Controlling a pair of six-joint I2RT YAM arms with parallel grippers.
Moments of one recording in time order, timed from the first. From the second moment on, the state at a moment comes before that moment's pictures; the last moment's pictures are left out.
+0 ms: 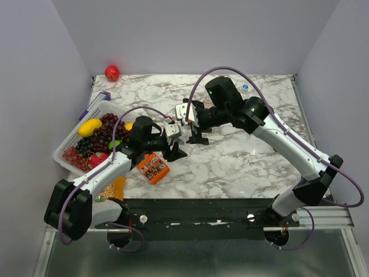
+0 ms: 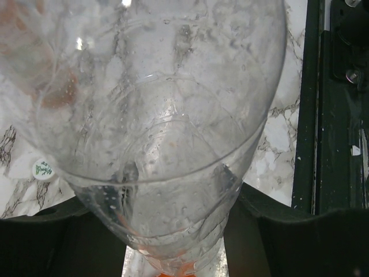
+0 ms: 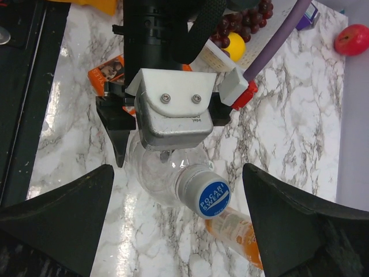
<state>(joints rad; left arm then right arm) -0.48 1.20 0.68 0.06 0.82 0.26 0.84 1.56 1.77 -0.88 -0.52 -0.85</state>
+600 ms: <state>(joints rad) -0.45 1.21 0.64 0.21 0.84 0.07 0.83 1.52 1.67 -0.85 -0.40 -0.87</state>
